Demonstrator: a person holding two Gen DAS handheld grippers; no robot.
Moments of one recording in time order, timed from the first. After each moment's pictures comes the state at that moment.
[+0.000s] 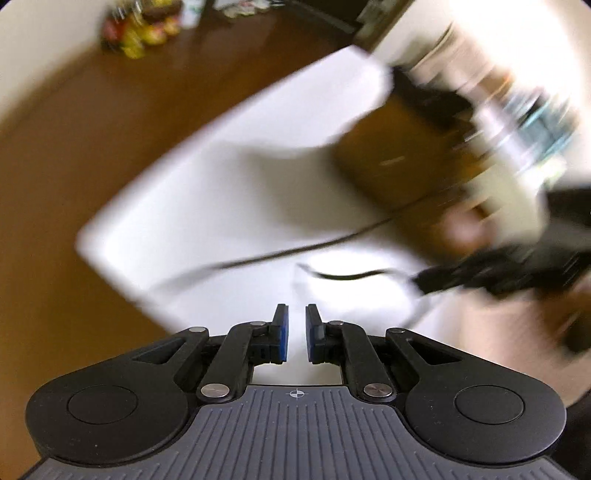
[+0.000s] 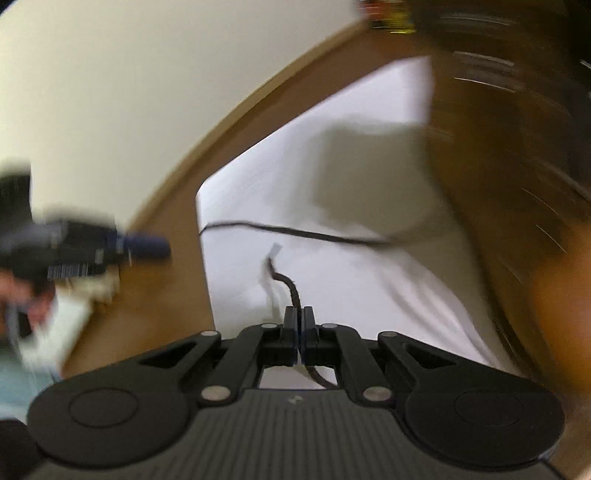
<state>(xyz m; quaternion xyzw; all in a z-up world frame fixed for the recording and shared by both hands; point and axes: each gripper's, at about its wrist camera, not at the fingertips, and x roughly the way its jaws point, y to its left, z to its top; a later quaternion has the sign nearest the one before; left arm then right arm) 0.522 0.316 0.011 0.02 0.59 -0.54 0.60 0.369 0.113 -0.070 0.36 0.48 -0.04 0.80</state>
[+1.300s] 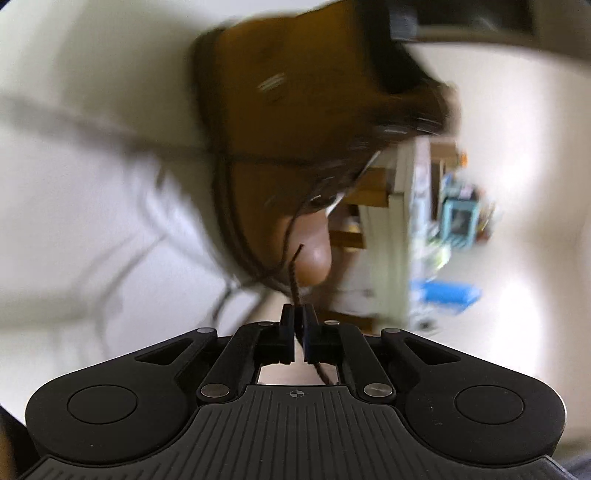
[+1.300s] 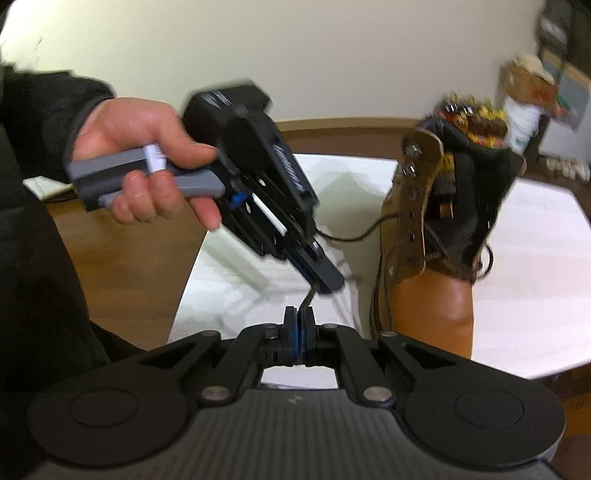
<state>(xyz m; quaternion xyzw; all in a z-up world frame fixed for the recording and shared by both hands) 0.478 0.214 -0.016 -0.09 0.67 -0.53 0.51 0.281 0.128 -0.014 0.08 0.46 0.05 0.88</state>
